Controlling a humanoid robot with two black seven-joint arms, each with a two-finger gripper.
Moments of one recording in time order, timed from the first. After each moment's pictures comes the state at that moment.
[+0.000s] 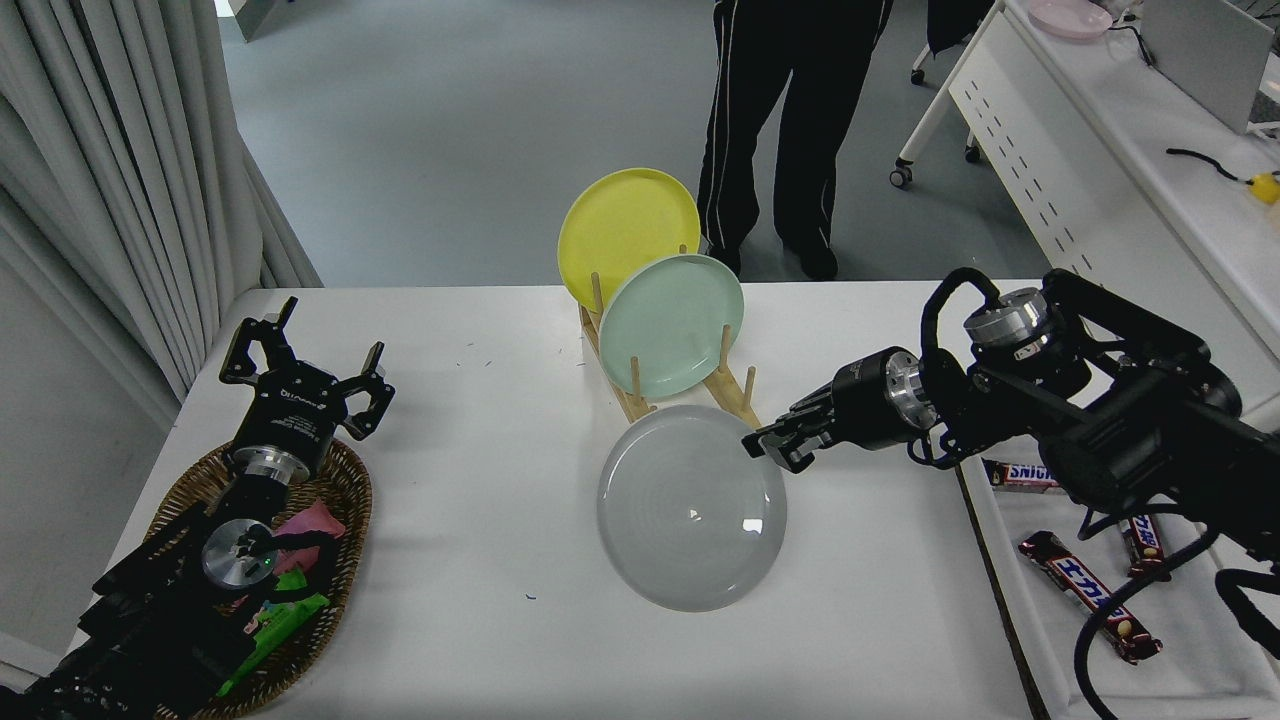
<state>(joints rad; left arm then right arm) -0.51 0.25 -1.06 -0.52 0.10 -0.57 -0.44 0.97 -0.33 0.50 0.93 0.94 -0.78 -0.61</state>
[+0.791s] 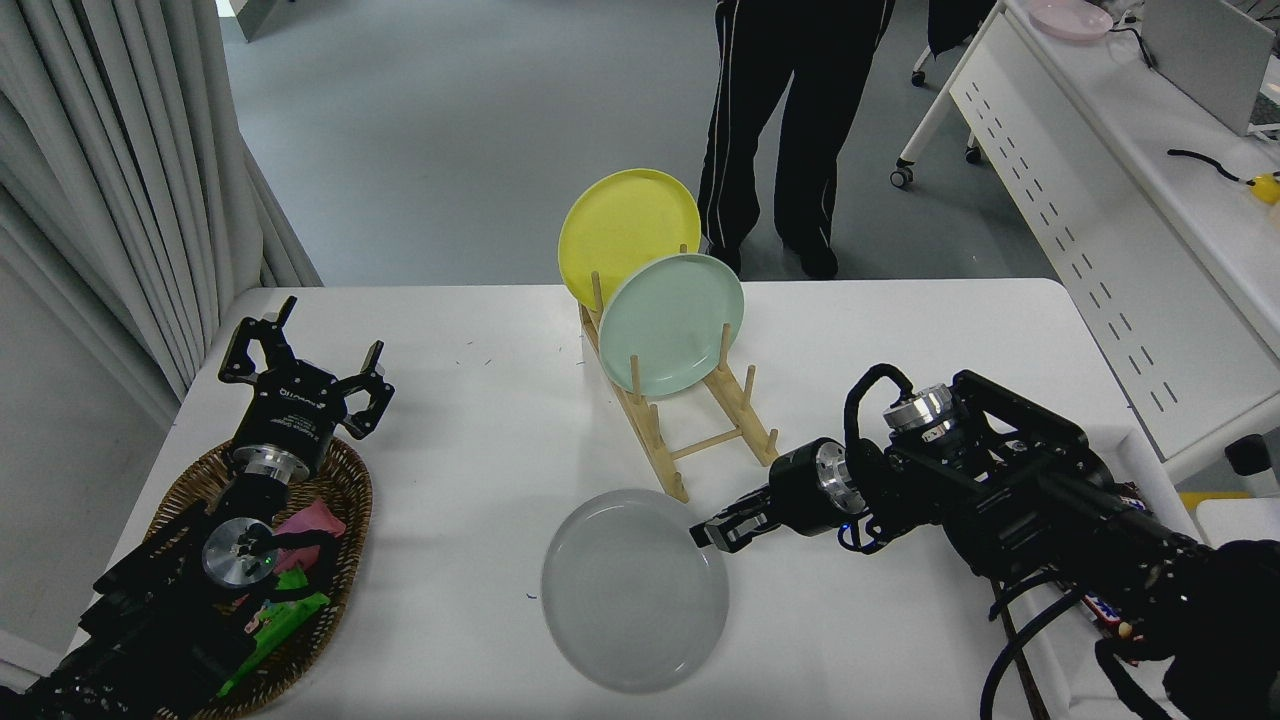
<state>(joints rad) -0.51 0.25 -1.06 -0.52 0.10 -0.57 -0.44 0.86 -0.07 0.51 0.69 0.90 -0.79 -0.61</state>
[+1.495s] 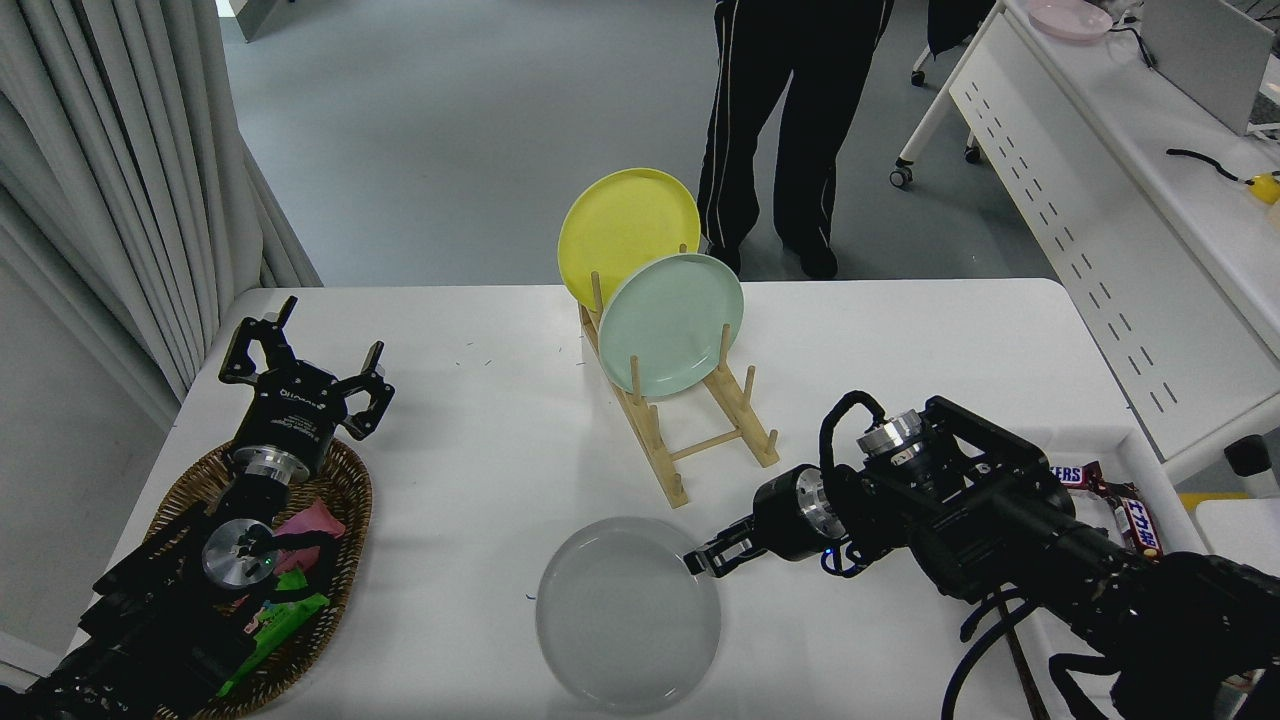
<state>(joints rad) -0.51 0.25 -1.06 -0.52 0.10 -0.57 -0.44 0.85 -0.02 0.52 0.61 0.85 -0.79 -0.62</state>
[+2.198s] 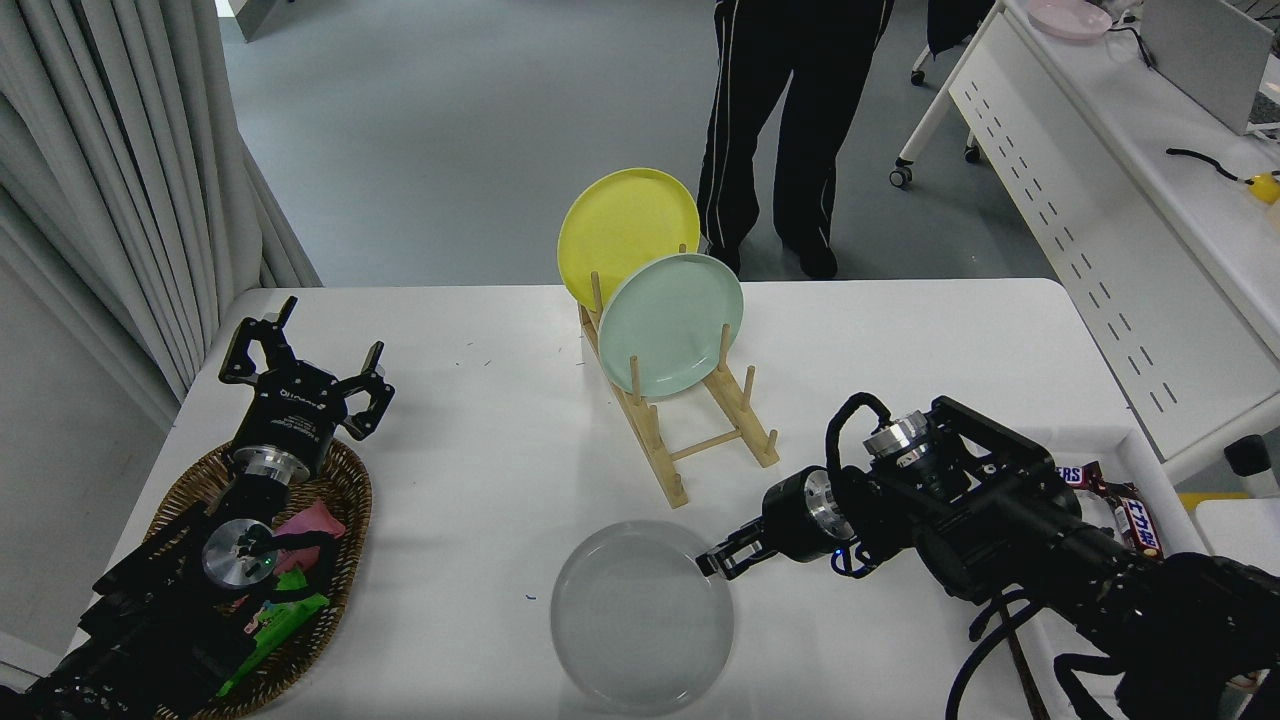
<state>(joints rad) -0.51 0.25 -1.06 -0.52 0.10 -0.57 -0.44 0.85 -0.04 0.52 0.60 0.83 -0.79 -0.62</state>
